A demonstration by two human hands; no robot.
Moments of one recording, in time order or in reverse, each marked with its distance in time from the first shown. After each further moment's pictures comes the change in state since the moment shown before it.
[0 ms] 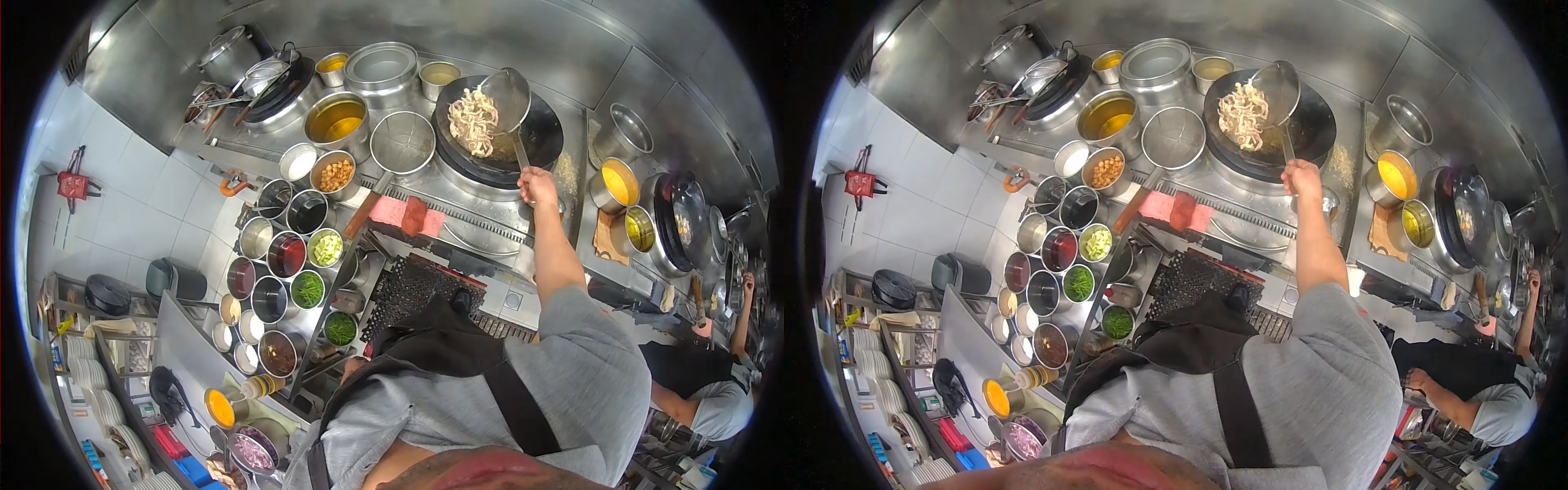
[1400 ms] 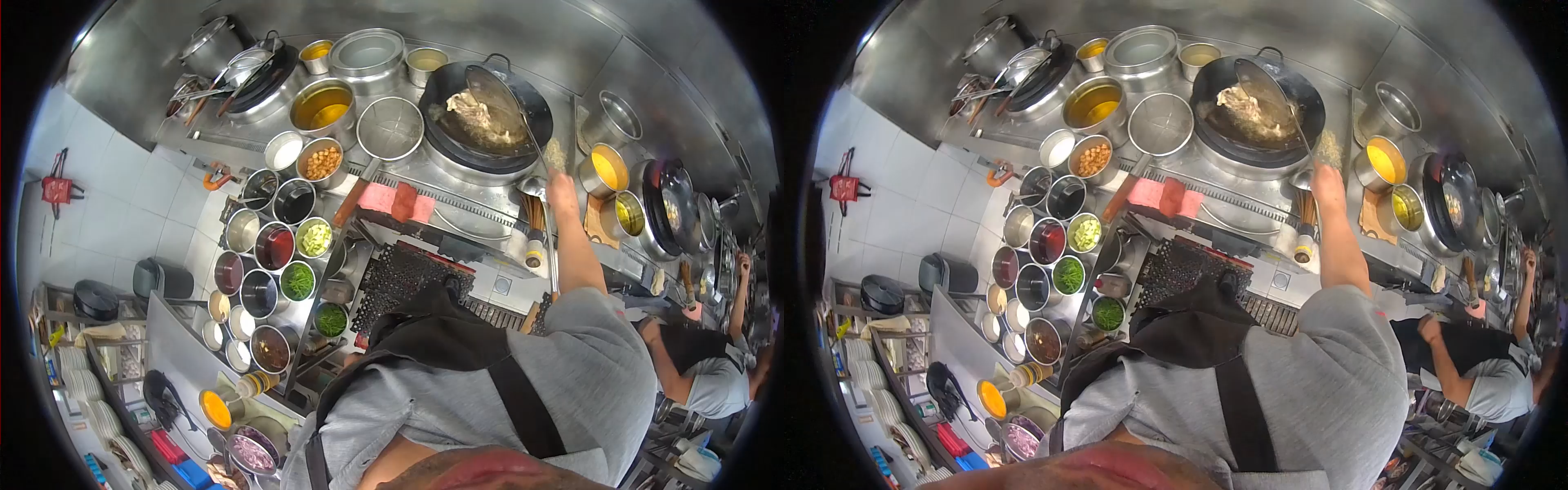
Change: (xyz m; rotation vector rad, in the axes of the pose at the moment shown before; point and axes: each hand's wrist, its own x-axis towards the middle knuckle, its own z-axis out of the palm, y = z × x) left_hand 0.014 -0.010 0.016 0.069 -0.081 0.022; right_hand -0.056 -0.018 -0.058 -1.269 0.270 -0.387
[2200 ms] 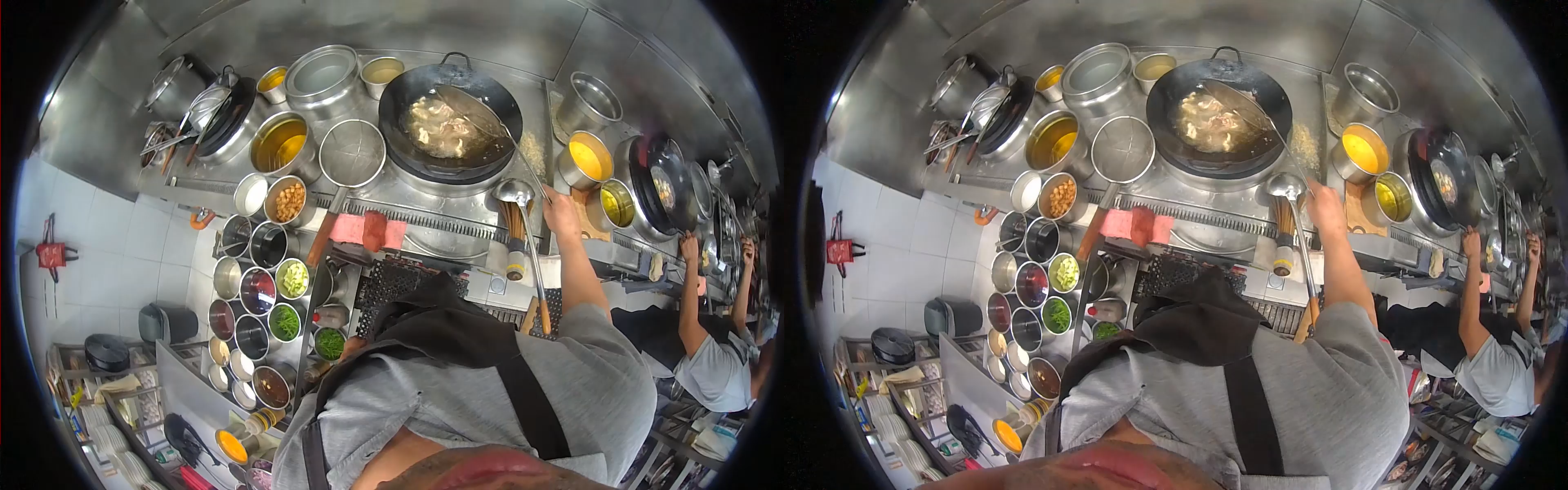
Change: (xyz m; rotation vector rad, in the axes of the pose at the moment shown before) left_hand 0.101 0.125 -0.054 0.227 0.018 0.241; right_hand -0.016 0.063 -0.028 0.108 -0.014 0.011
